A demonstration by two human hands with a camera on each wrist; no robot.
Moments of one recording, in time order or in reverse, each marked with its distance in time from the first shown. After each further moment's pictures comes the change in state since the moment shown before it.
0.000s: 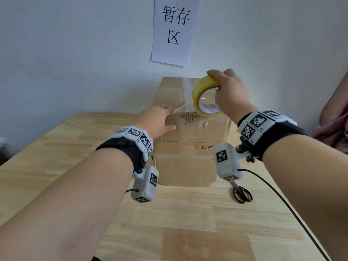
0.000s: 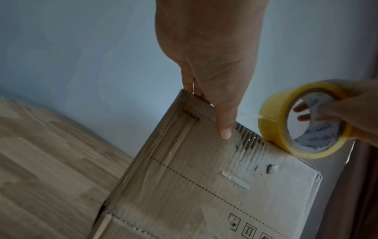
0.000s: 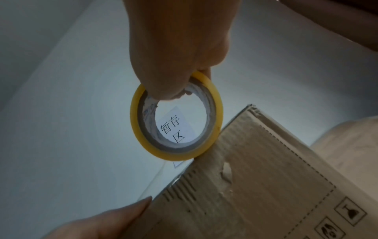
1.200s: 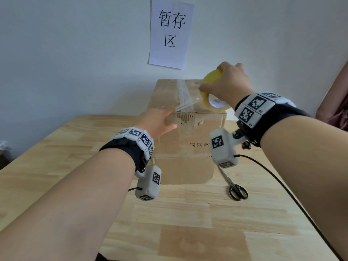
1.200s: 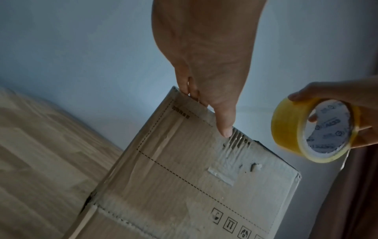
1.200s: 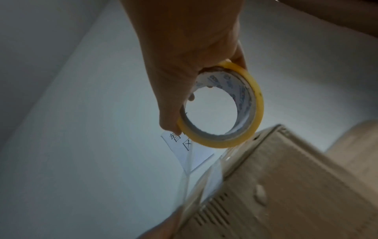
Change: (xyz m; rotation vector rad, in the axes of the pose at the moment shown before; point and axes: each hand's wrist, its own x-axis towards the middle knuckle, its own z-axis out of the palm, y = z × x) left_hand -0.005 0.014 -0.001 -0.080 0.017 -0.029; right_hand 0.010 -0.014 -0.033 -0.118 -0.062 0.270
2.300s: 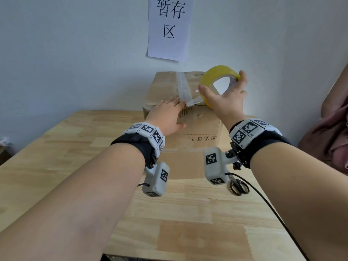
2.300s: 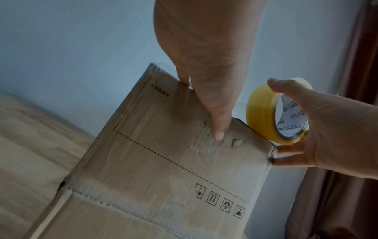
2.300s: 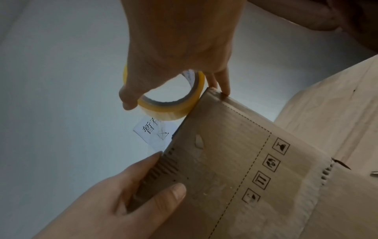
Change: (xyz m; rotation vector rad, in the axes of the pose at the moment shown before) left_hand 0.015 0.031 0.013 0.117 0.020 0.144; right_hand -0.034 0.035 0.057 0.736 0.113 0.159
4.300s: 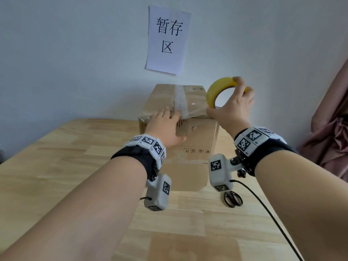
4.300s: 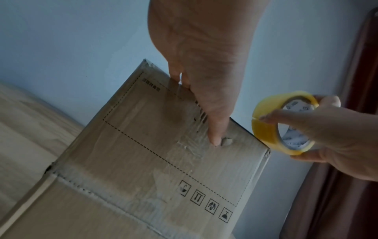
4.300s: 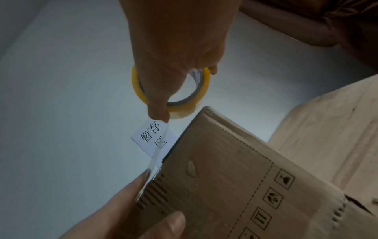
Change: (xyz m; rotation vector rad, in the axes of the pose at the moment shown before) left_hand -0.001 0.013 0.007 0.012 -0.030 -0.139; right_hand 0.022 0.008 -0.026 -0.396 0.097 -0.230
